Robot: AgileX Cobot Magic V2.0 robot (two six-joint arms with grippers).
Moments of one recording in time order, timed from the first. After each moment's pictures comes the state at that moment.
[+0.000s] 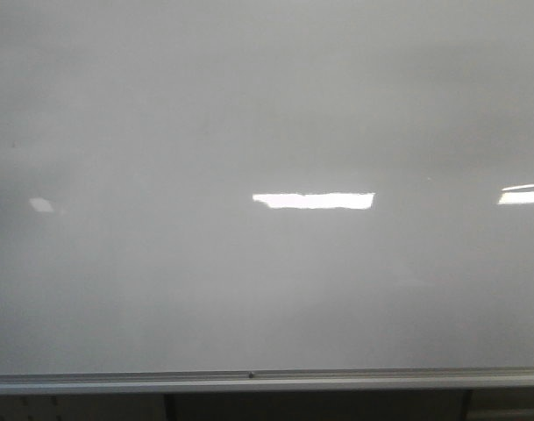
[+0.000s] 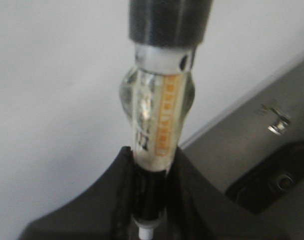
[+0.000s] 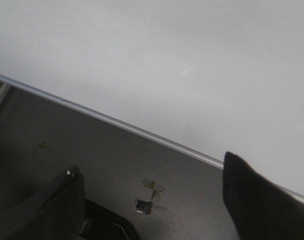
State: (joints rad) left arm -0.17 1.27 -1.16 -0.26 1.02 0.67; right arm 0.01 0.93 -0.90 0.35 0.93 -0.45
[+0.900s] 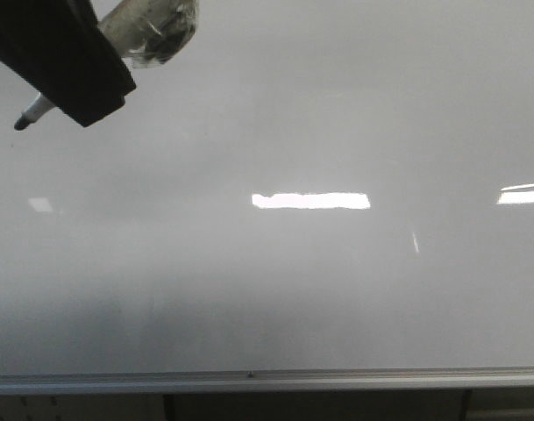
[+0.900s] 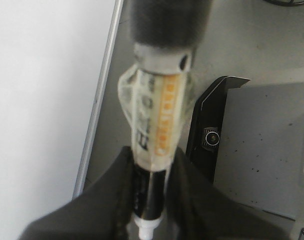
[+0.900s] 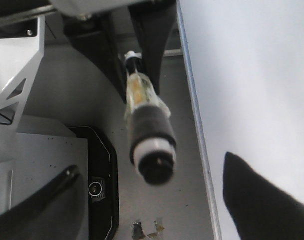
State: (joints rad) left arm -0.61 1.31 -1.17 -0.39 1.11 0.87; right arm 0.61 1.38 -1.36 0.53 1.11 -0.94
